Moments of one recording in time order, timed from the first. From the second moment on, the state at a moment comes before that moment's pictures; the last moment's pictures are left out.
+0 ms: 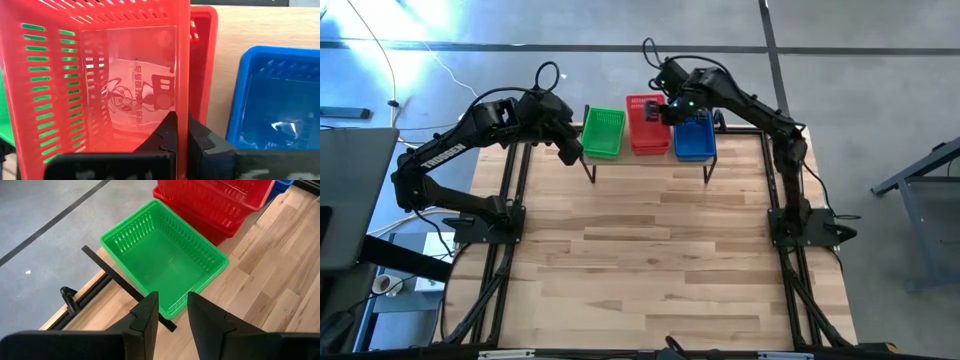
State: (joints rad) left arm 0.57 1.21 1.47 -1.10 -0.21 -0.16; right arm -0.54 2.02 2.22 -1.28 -0.03 0.90
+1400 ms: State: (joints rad) left arm 0.57 1.21 1.47 -1.10 -0.21 -0.18; right arm -0.54 2.04 2.22 -1.29 -0.03 0.86
